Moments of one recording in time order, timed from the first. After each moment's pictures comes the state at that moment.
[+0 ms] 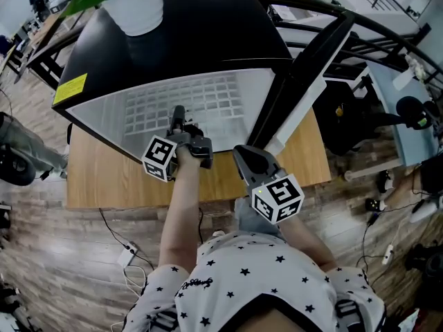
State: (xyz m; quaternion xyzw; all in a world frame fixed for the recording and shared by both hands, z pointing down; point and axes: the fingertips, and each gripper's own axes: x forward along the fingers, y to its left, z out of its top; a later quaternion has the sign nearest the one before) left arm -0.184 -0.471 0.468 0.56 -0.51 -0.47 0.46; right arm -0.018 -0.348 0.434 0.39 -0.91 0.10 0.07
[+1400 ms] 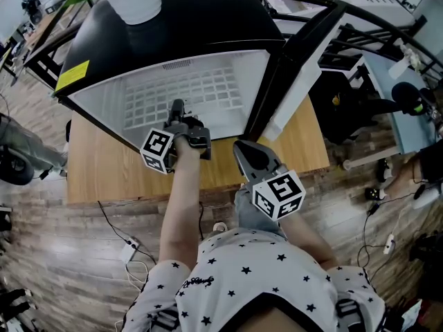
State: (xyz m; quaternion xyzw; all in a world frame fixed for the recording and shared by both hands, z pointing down) left arm -0.182 -0.451 0.474 0.53 -0.48 -0.49 0.49; right arm -0.016 -0.313 0.430 0.40 -0.91 0.10 0.06
